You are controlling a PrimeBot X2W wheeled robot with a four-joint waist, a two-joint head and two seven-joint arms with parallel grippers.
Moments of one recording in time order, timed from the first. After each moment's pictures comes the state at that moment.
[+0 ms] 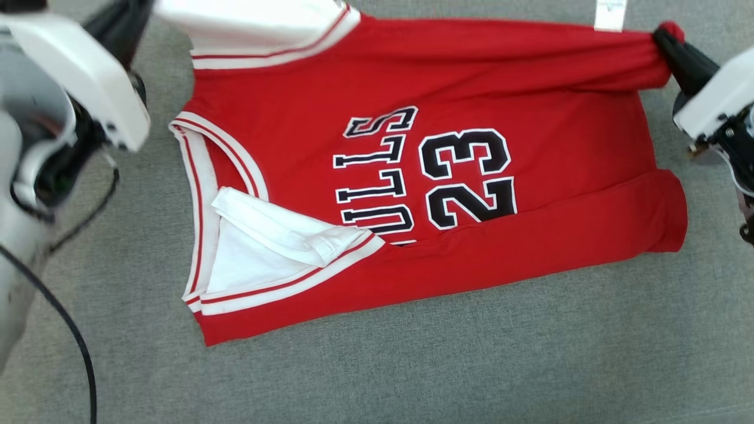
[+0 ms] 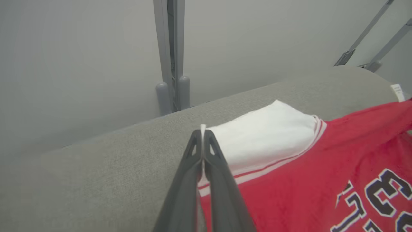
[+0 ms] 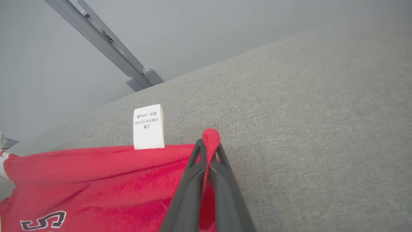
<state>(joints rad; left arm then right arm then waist) -0.97 0.53 -0.53 0.35 -0.80 -0.06 0.29 -0.95 -0.33 0.23 0.68 0.83 0.13 0.30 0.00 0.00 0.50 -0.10</state>
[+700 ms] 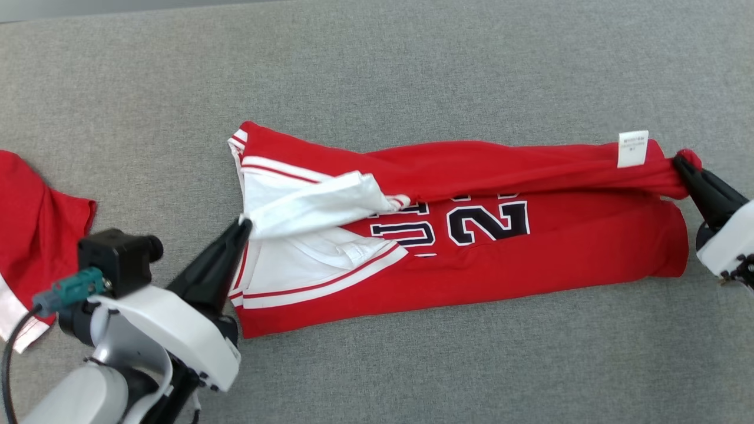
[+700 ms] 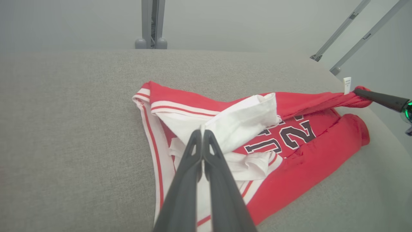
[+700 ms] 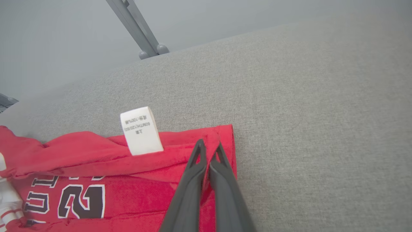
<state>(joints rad) -0.27 0.61 -0.52 -0.32 -0.85 0.27 0.20 -0.50 -0.51 0.24 0.36 0.87 0.13 0.23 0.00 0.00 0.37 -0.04</state>
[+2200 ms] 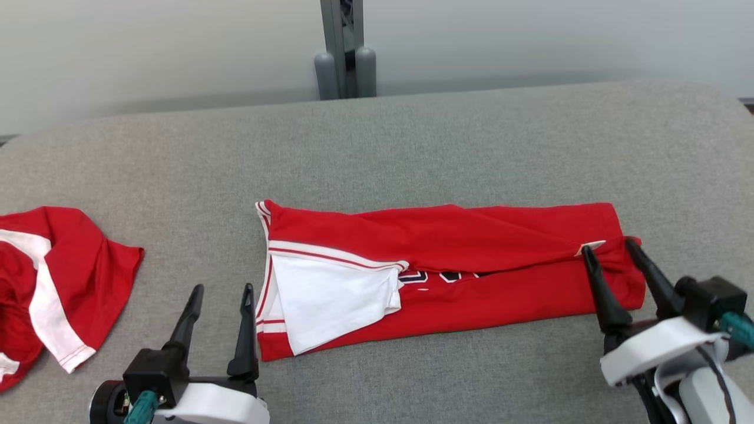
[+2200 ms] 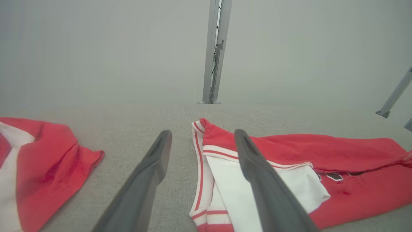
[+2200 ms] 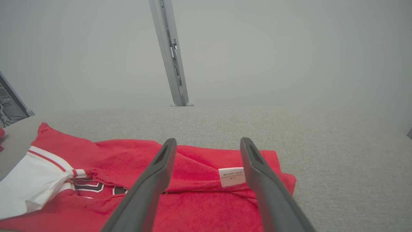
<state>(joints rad) -0.05 0.35 -0.50 0.00 -0.58 0.40 -0.26 -0.23 -0.23 0.20 0.36 0.37 0.13 -0.24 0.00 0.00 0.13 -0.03</state>
